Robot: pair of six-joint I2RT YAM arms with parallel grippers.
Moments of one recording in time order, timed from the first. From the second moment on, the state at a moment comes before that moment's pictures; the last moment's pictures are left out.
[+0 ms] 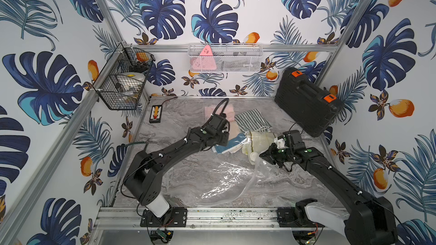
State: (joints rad) left arm -0.72 1.54 1.19 -0.48 0.01 -0.30; right arm 0.28 1.08 0.72 -0.60 -0.51 0.95
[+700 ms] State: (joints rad) left arm -1.20 1.68 1.18 -0.52 -0.12 -0.15; right arm 0.28 0.92 0.79 -0.80 -0.46 1.10
